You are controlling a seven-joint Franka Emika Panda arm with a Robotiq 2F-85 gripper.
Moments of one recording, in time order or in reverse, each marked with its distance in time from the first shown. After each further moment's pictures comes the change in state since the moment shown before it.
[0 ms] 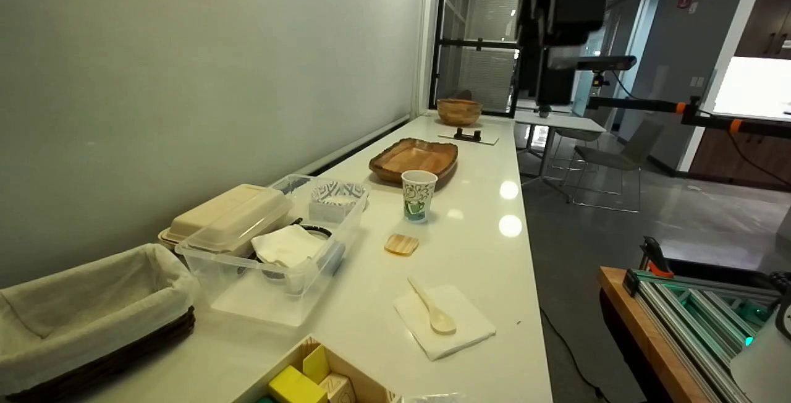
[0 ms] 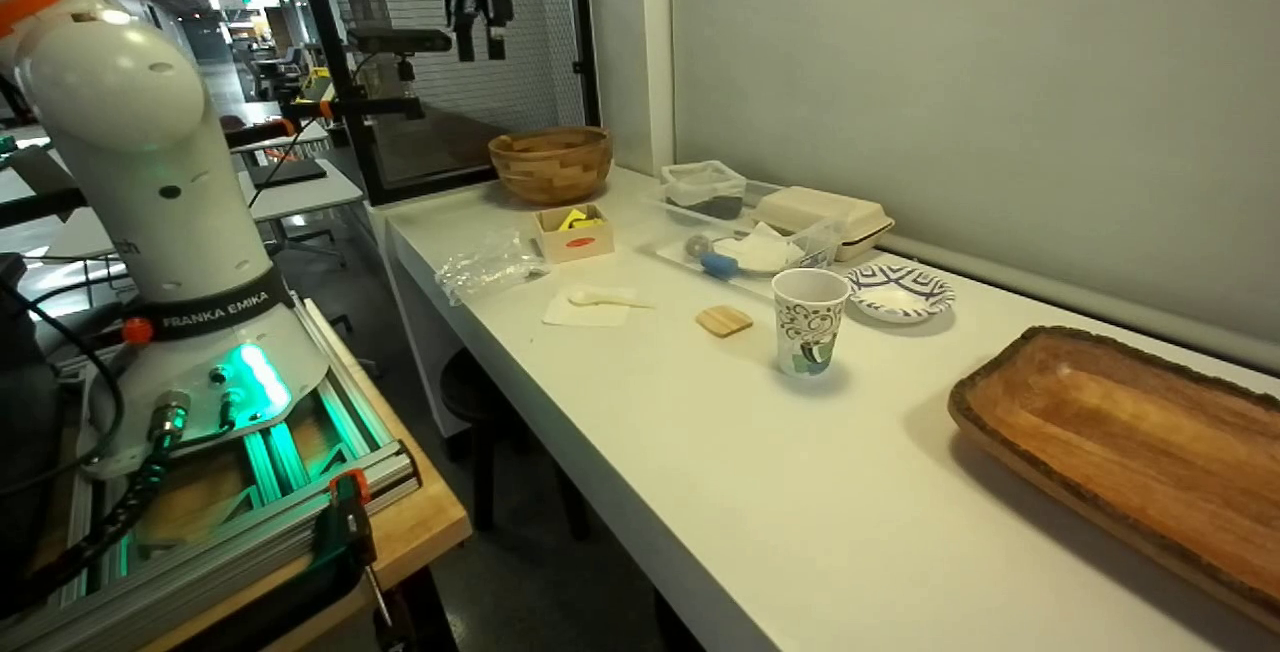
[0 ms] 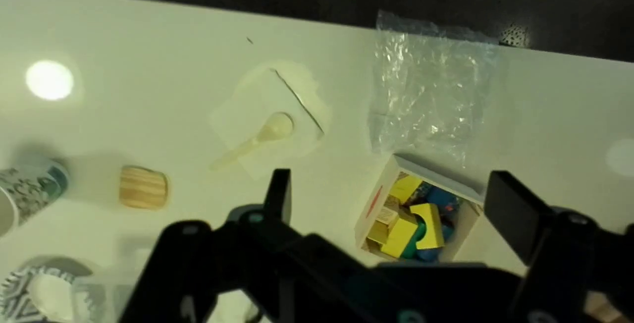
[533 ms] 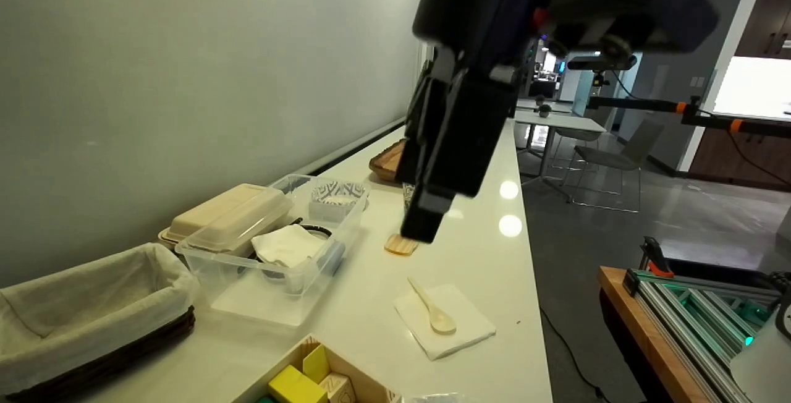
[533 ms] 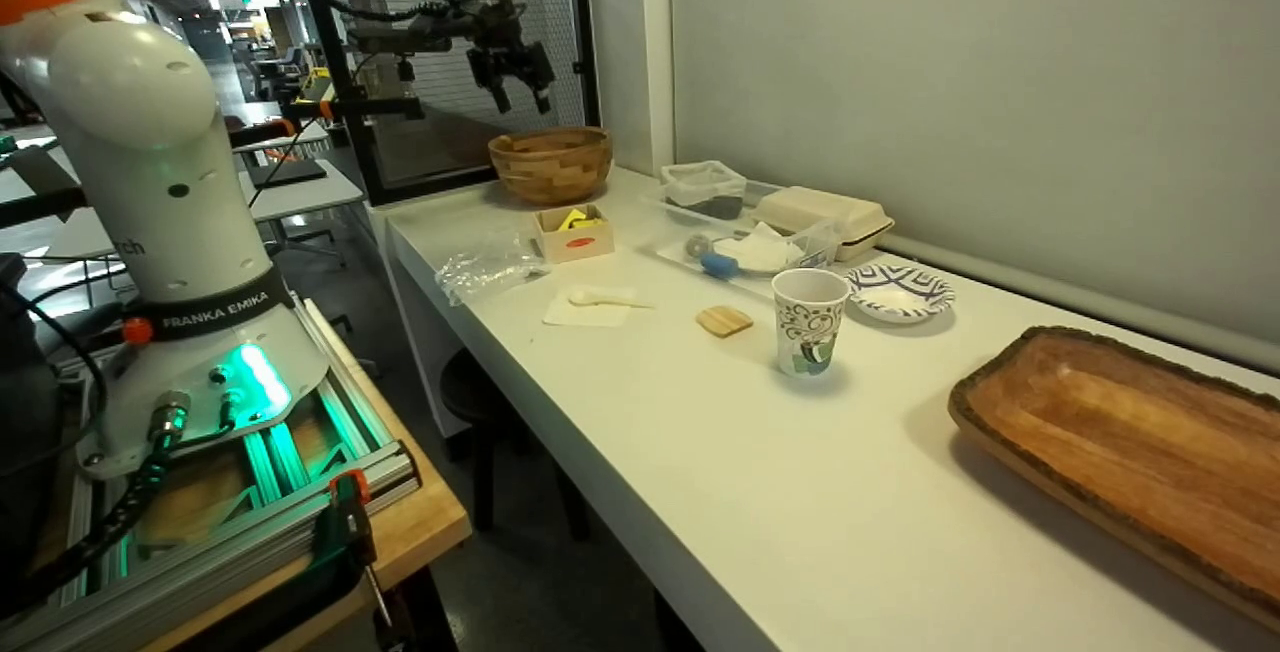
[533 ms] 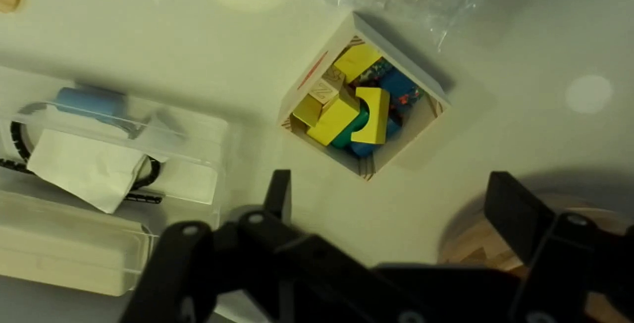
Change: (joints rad) arm 0.081 0.192 0.040 -0.166 -0.002 0.697 -0.118
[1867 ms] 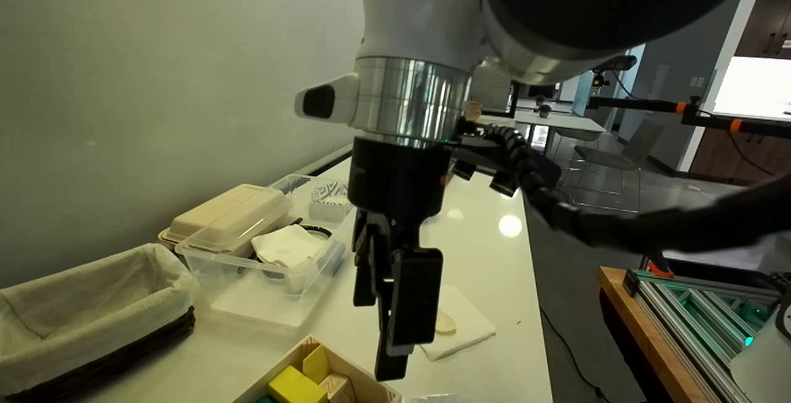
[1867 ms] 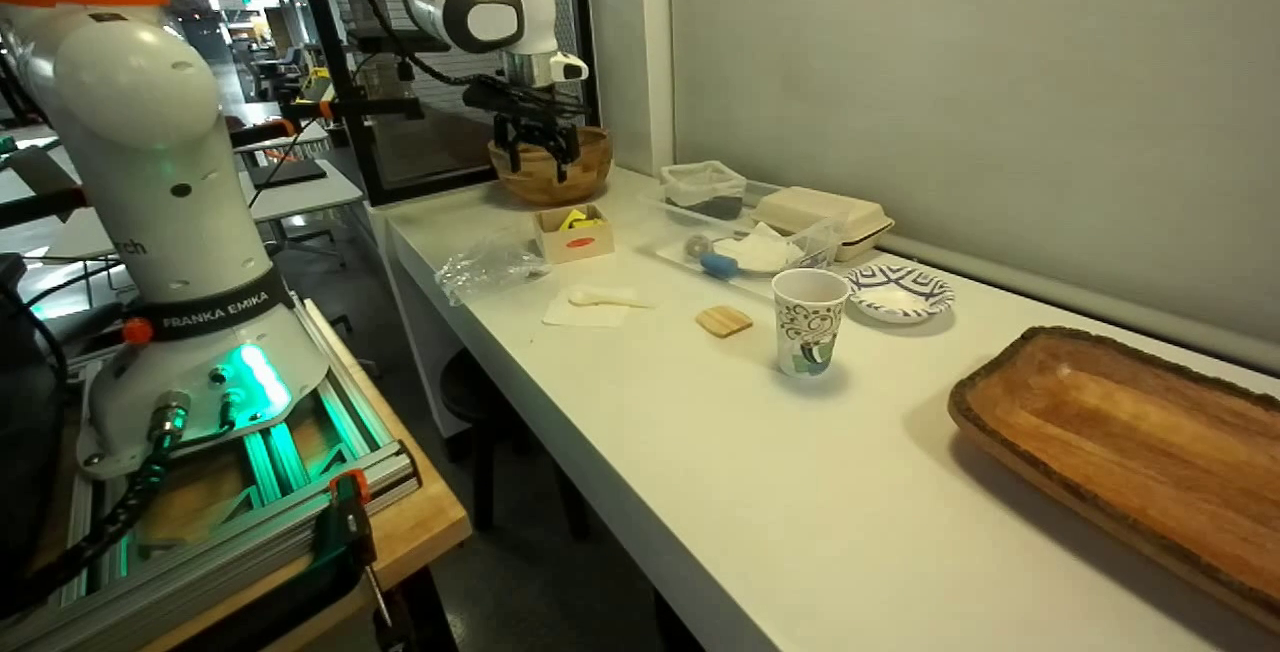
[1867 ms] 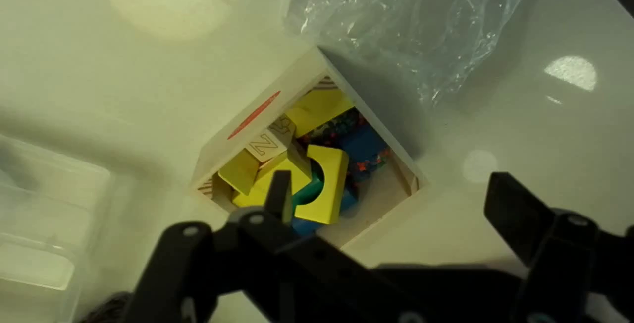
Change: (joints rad) arm 0.023 0.371 -0.056 0.130 0.328 0.055 -0.533
